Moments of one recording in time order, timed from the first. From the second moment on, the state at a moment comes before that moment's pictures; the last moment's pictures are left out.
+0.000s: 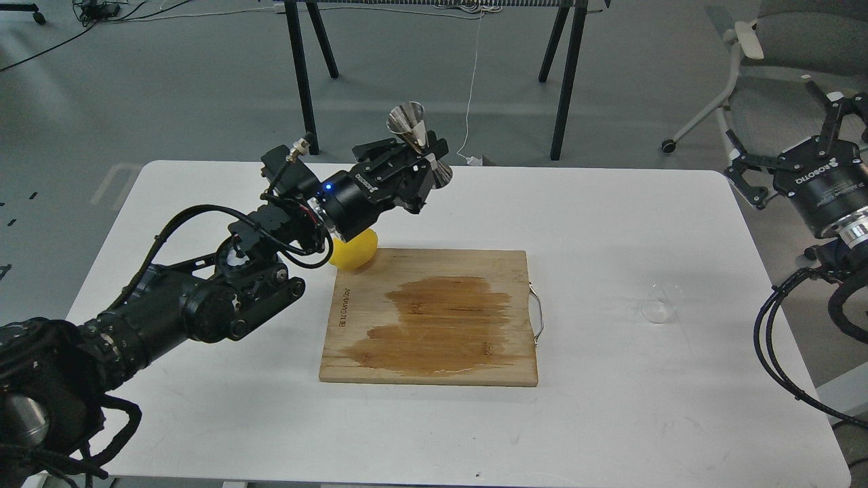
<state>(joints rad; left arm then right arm) -0.79 0.14 -0.41 -0.77 1.85 0.49 -0.49 0.47 -0.63 0.99 0.97 0.30 0.49 0.07</state>
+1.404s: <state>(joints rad) -0.54 -0.02 -0.39 -0.54 2.08 0.49 -0.49 0.41 -0.63 1.00 0.89 0.30 0.49 0.06</state>
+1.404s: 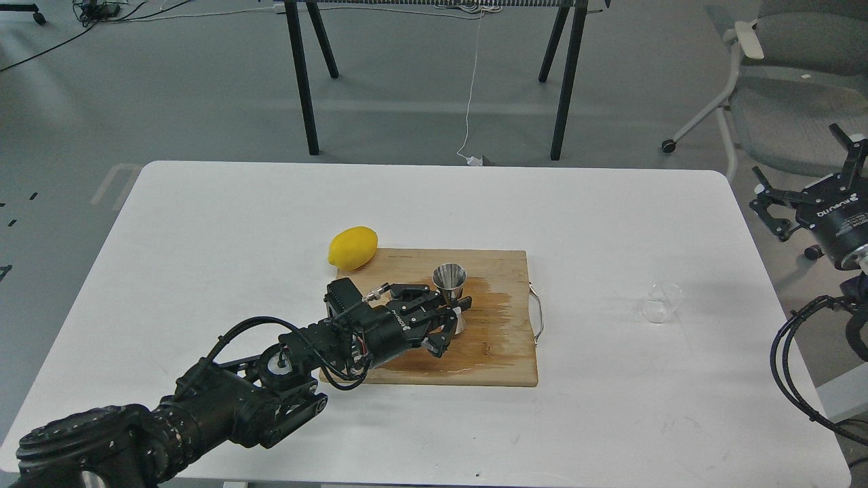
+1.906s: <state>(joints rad) -0.54 -0.01 -0.39 -0.54 2.09 0.49 -0.49 0.41 -0.63 1.00 0.89 0.31 0.49 0.06</state>
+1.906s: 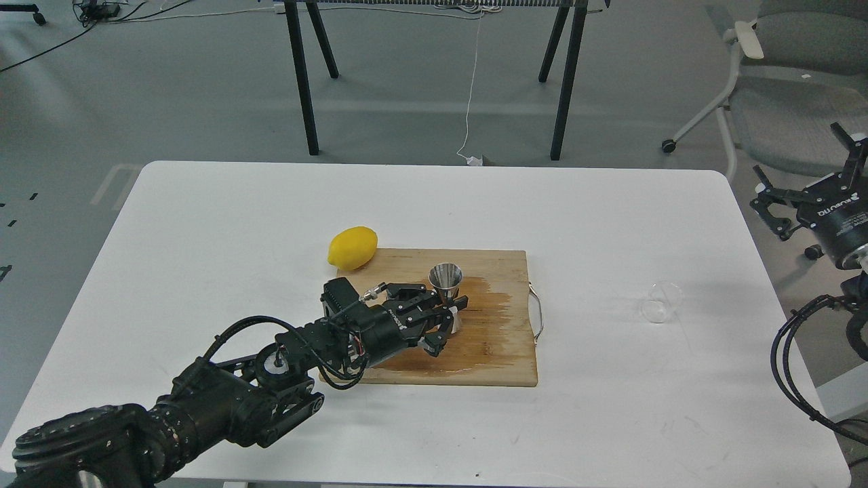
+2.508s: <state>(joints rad) -0.53 -0.01 -0.39 -0.54 2.09 0.49 -0.49 0.40 -0.64 1.02 0.89 0.31 0.49 0.06</state>
